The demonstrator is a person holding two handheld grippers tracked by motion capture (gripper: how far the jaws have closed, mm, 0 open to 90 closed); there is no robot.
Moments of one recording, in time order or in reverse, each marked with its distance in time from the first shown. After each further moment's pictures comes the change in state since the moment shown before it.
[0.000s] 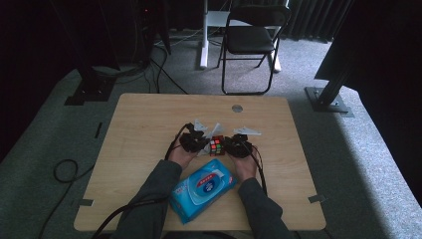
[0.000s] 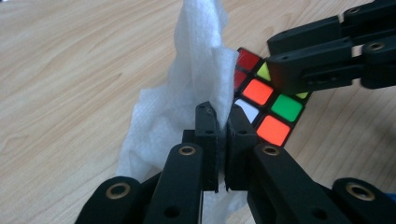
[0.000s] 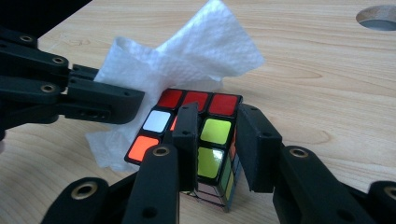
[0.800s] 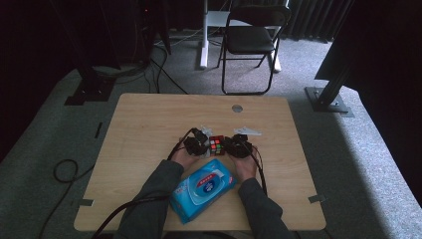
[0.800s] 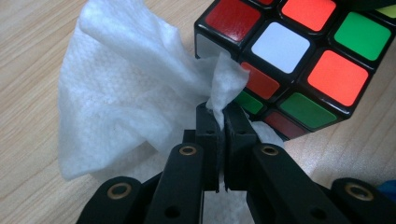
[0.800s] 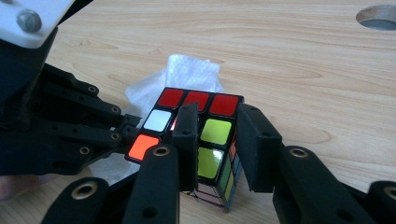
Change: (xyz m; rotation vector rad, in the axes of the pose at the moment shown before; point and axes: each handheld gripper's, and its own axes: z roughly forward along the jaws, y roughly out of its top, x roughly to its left) left arm -0.001 -0.010 0.036 0.201 0.014 0.041; right arm 0.000 0.000 0.000 -0.003 0.001 0.003
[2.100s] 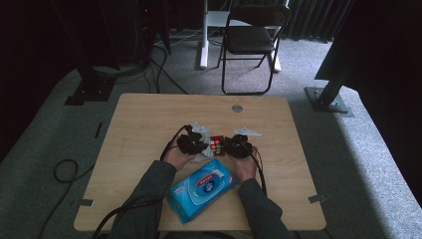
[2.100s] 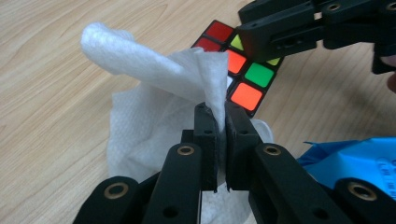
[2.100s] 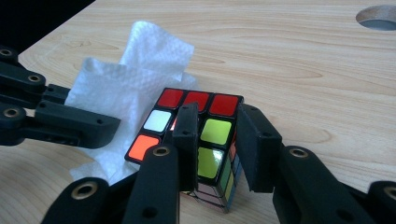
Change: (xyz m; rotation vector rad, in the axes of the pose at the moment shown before) left arm 0.001 -0.003 -0.049 -0.138 -0.098 0.034; right arm 0.001 -0.001 -0.001 -0.004 0.000 0.001
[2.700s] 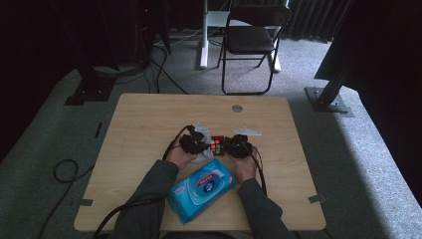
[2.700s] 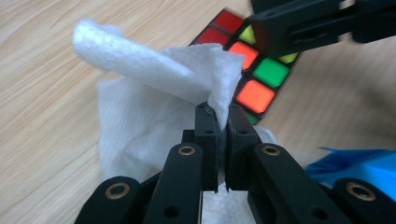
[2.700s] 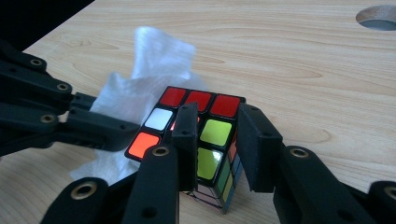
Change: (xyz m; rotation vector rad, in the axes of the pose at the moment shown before) left arm 0.003 0.000 0.015 0.036 0.013 -0.014; right arm 0.000 0.000 0.000 0.001 0.000 -0.002
